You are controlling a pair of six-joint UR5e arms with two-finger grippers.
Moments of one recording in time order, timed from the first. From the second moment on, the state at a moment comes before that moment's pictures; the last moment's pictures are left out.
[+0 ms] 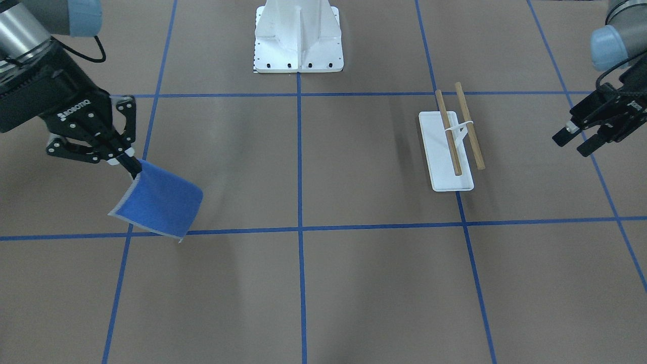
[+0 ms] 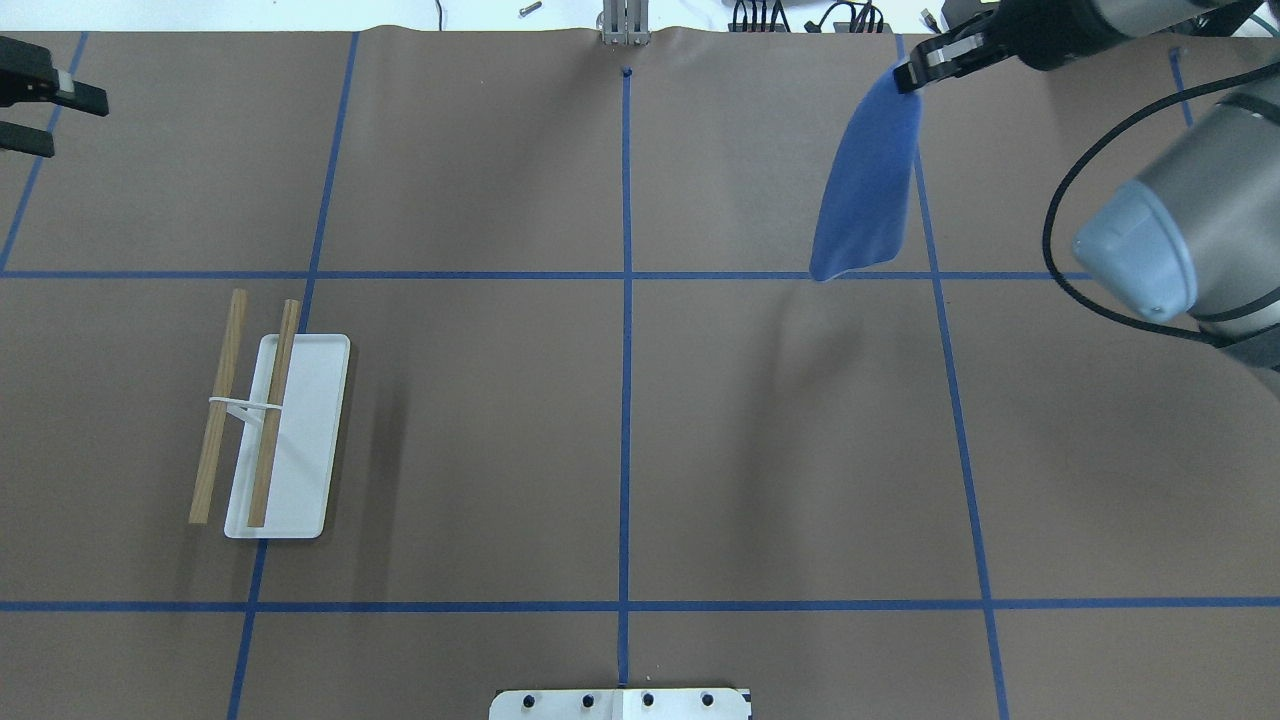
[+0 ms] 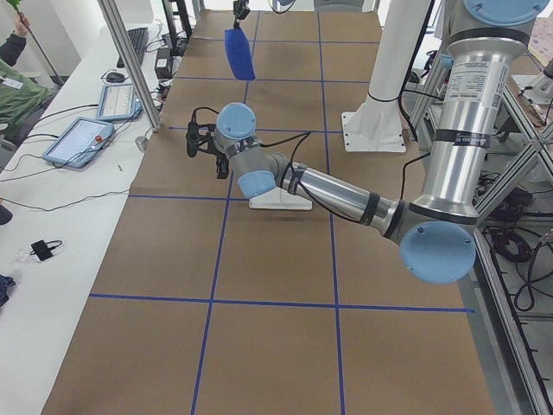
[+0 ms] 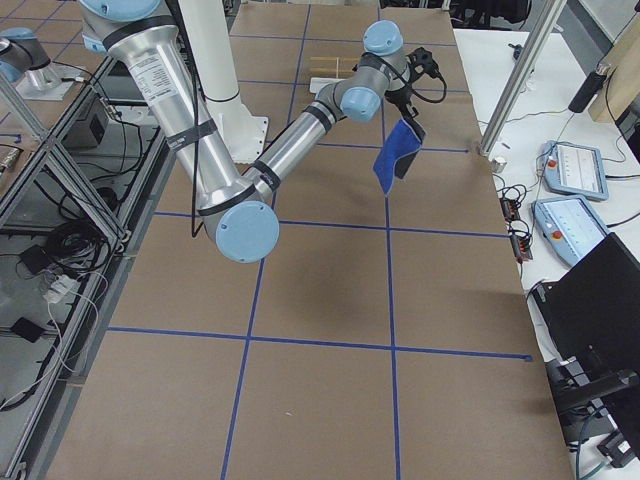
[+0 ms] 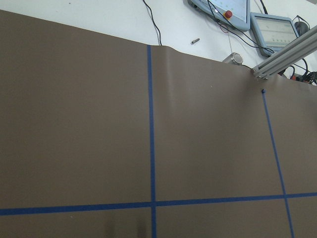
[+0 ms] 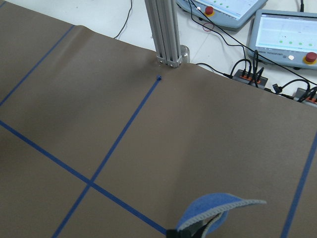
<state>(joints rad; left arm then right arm) -1.25 -1.78 -1.76 -2.38 -2.45 -1.29 1.01 -1.05 1.92 -1.29 2.13 0.65</state>
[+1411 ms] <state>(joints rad) -0.81 -2.07 -1.74 -2.37 -2.07 -1.84 0.41 -0.83 1.93 -1.55 1.38 0.38</state>
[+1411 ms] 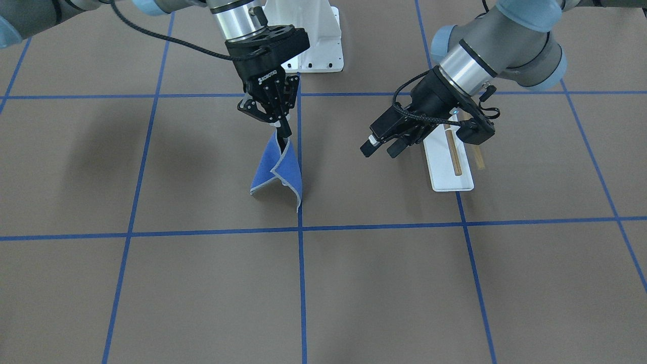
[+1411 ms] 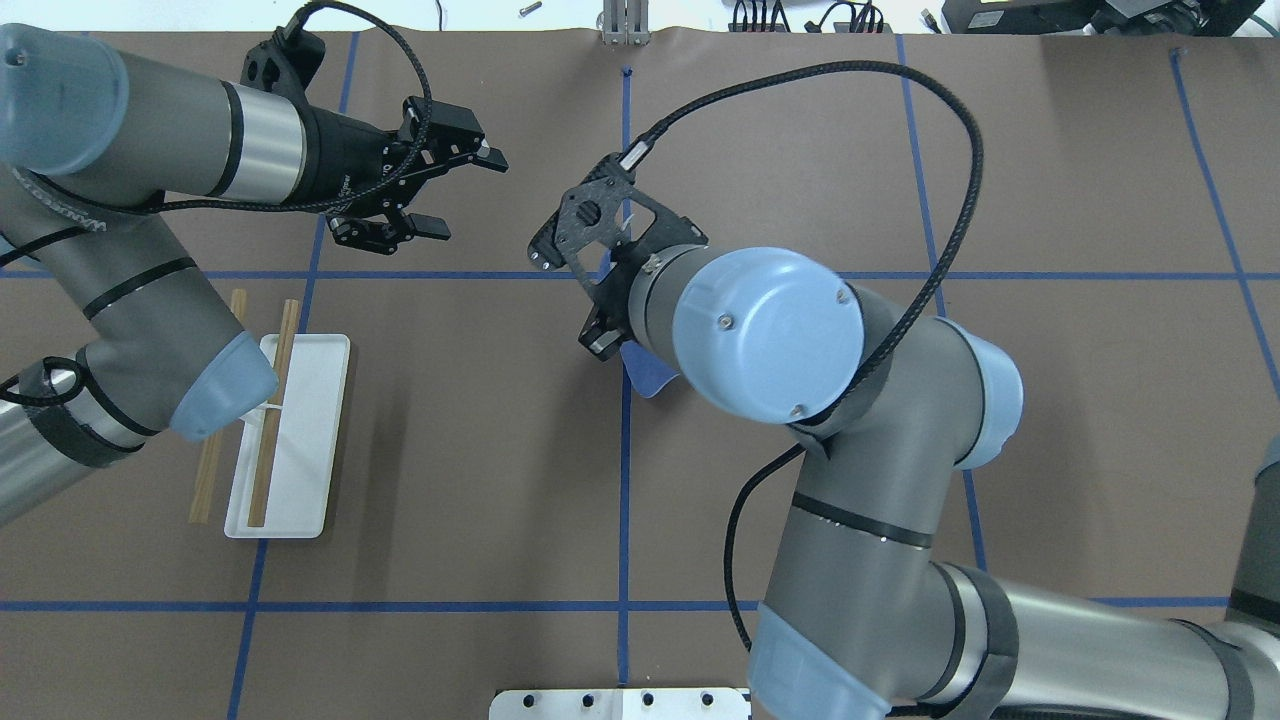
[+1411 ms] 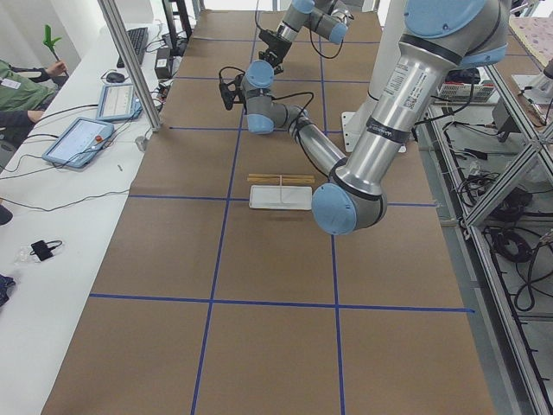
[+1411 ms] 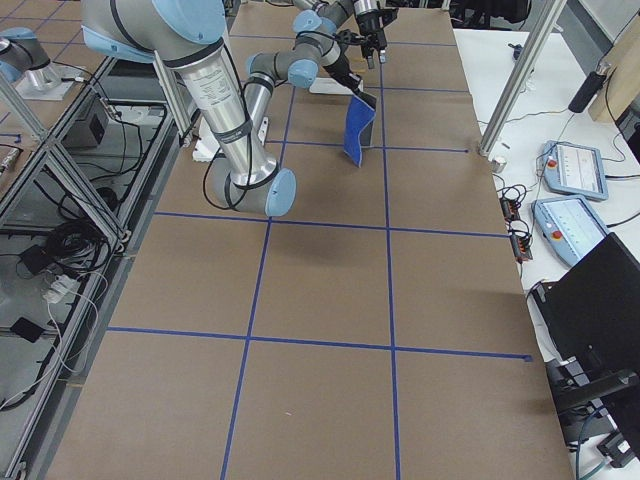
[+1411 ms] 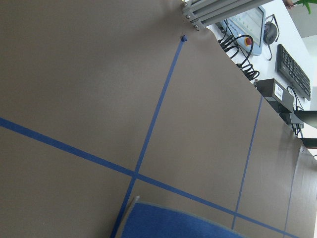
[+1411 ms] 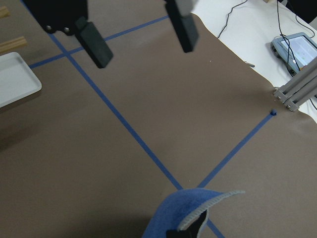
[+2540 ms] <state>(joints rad) -0.72 -2.09 -1.72 -2.37 -2.06 -1.87 0.36 -0.72 1.86 -1.59 1.32 0.36</state>
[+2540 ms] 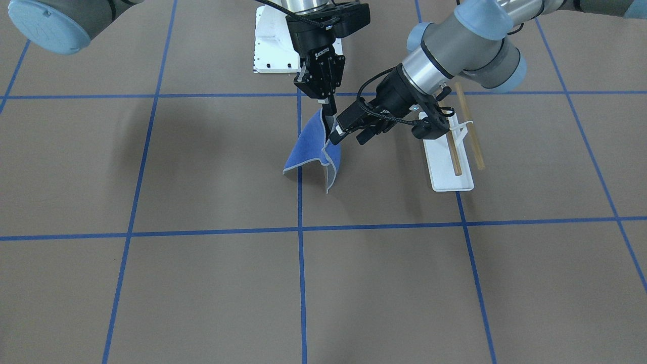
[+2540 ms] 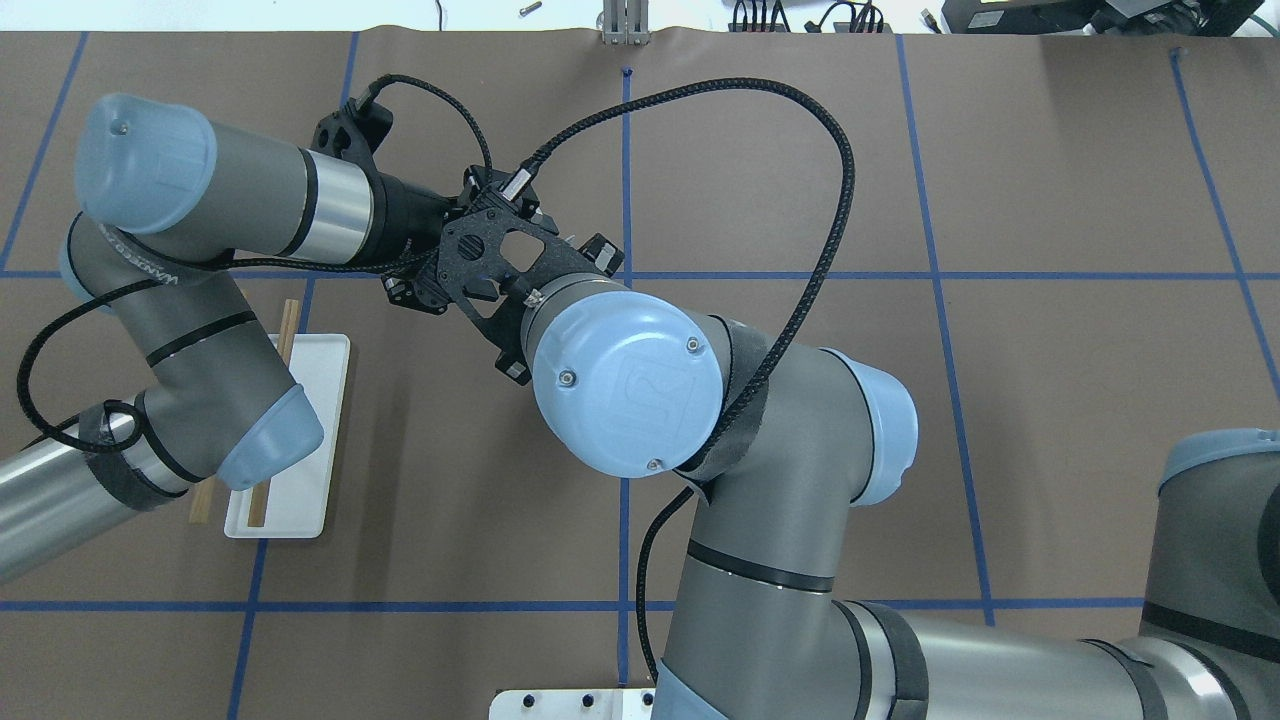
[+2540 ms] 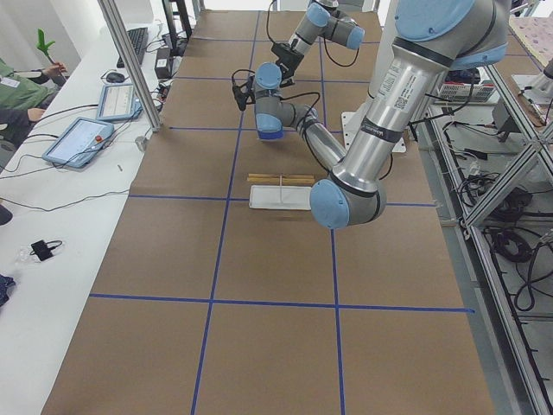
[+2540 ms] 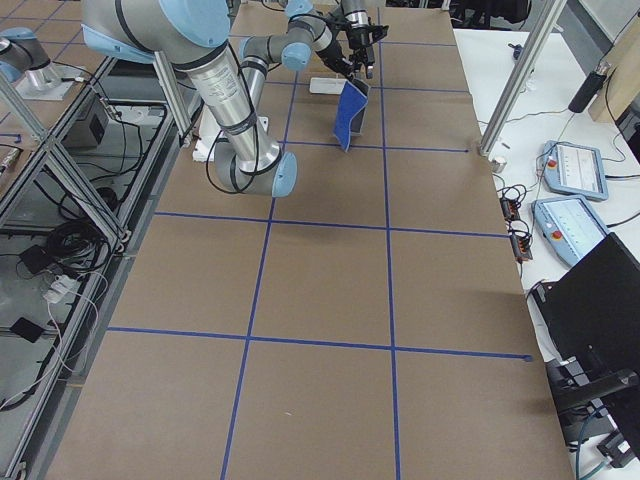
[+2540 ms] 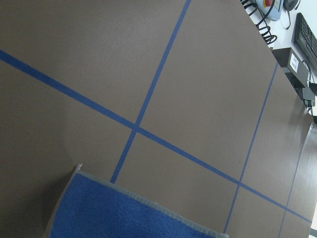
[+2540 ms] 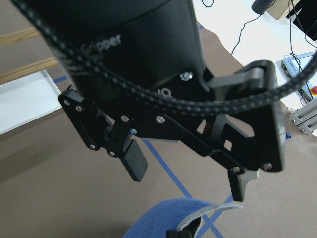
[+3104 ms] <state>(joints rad) -0.70 -2.09 -1.71 -2.38 -2.06 -1.87 0.35 -0.72 1.86 -1.59 1.32 0.36</state>
